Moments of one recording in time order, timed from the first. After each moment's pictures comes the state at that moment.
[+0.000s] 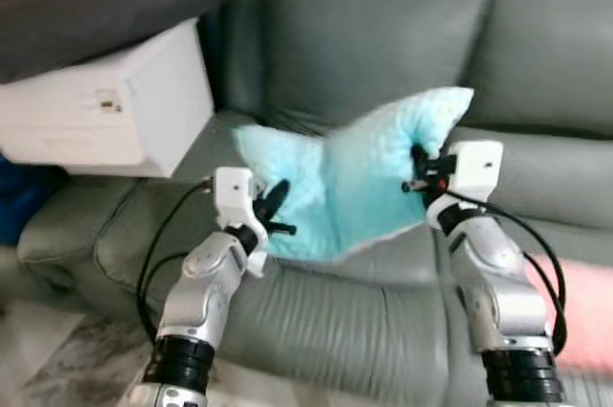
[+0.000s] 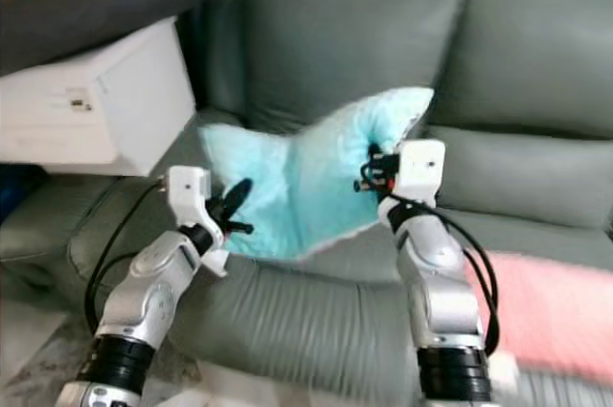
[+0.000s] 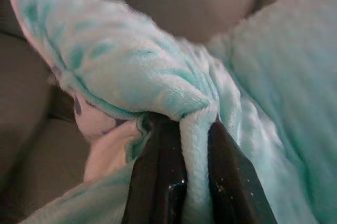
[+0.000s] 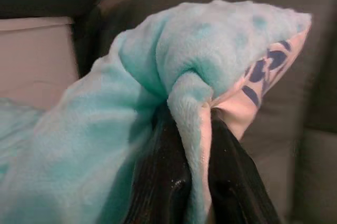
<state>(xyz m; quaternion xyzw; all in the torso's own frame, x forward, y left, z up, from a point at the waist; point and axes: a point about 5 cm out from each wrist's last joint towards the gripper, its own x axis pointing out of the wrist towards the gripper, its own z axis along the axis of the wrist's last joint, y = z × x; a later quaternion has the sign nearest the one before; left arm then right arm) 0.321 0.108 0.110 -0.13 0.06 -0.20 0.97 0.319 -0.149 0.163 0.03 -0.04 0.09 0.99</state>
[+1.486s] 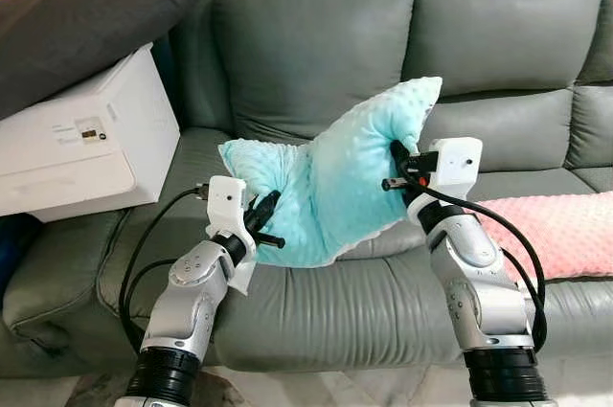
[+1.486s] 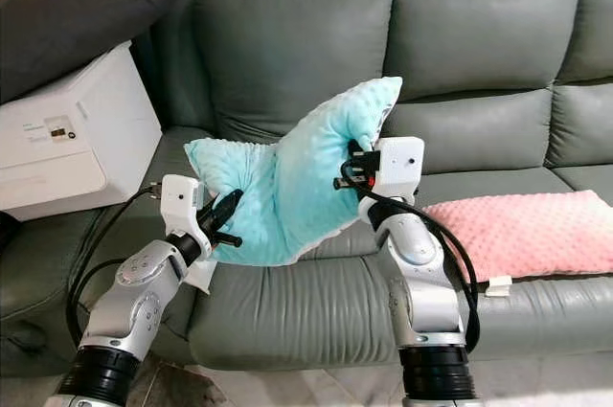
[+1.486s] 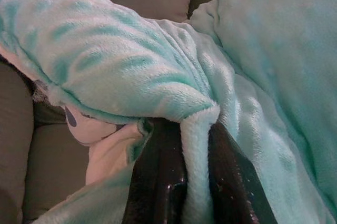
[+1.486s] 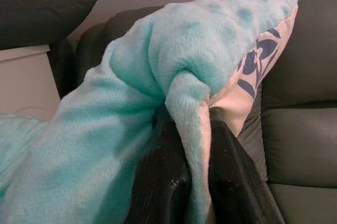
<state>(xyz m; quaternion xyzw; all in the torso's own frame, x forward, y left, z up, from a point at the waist) 0.311 0.113 0.102 -0.08 0.07 -0.22 0.97 0.317 -0.136 0.165 0.03 -0.05 0.11 0.99</state>
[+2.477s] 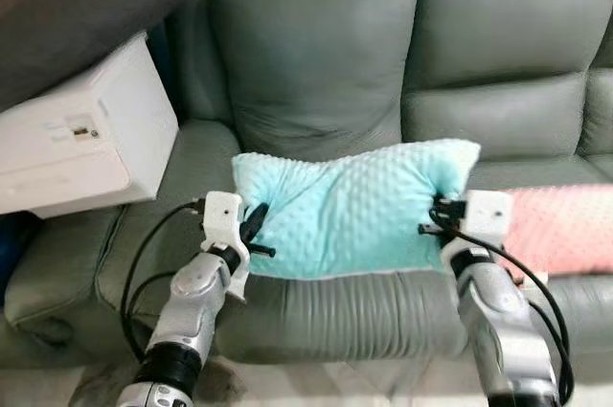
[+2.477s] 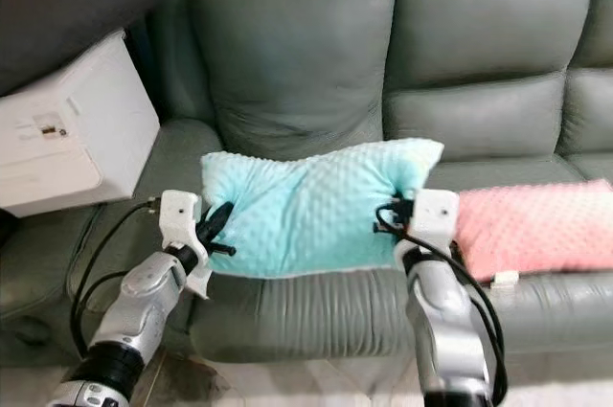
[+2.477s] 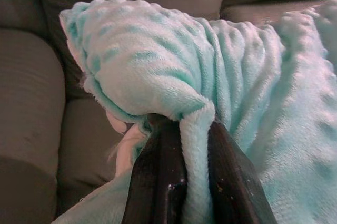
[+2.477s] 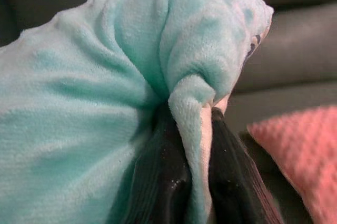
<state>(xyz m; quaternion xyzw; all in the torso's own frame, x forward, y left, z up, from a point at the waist) 0.317 0.127 0.067 -0.06 0.09 -0.17 0.98 0.284 -0.186 0.105 0.01 0.05 -0.03 1.00</state>
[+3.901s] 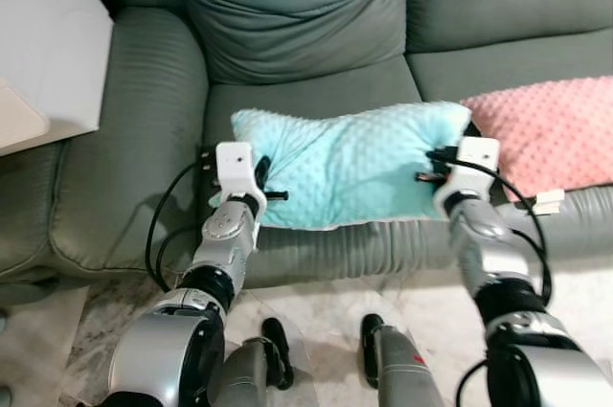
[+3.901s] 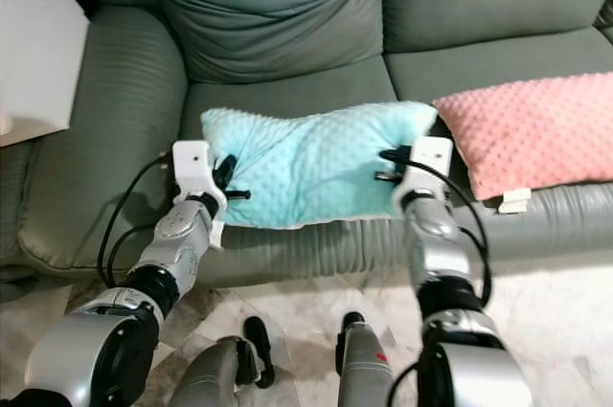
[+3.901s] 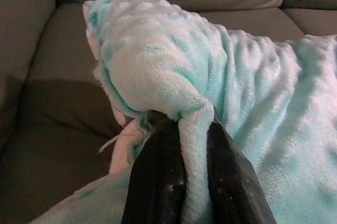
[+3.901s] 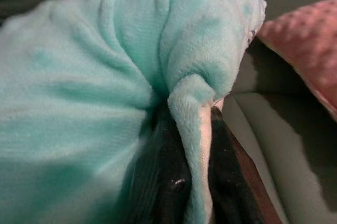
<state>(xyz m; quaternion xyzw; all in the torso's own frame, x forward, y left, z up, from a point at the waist) 0.373 0.107 0.105 -0.09 0.06 -0.06 0.99 0.373 -0.185 0.126 0.02 0.04 -0.02 1.00</state>
